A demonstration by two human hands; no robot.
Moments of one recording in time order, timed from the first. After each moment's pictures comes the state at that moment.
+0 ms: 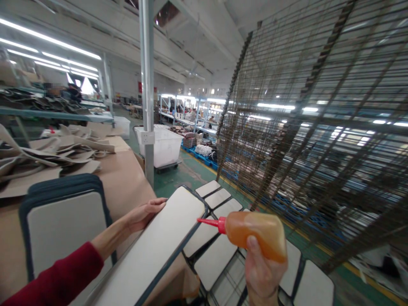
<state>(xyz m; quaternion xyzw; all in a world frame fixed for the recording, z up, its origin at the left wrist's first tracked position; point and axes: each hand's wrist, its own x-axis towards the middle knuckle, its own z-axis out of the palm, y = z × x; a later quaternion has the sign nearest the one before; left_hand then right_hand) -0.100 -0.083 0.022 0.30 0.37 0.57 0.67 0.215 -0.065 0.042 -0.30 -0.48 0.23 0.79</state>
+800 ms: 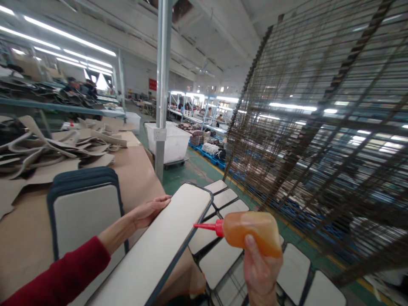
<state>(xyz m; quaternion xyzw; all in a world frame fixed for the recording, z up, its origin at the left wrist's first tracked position) -0.121 -0.095 0.017 0.27 0.39 0.58 0.66 0.181 -0.069 0.043 -0.30 -0.53 0.25 0.75</state>
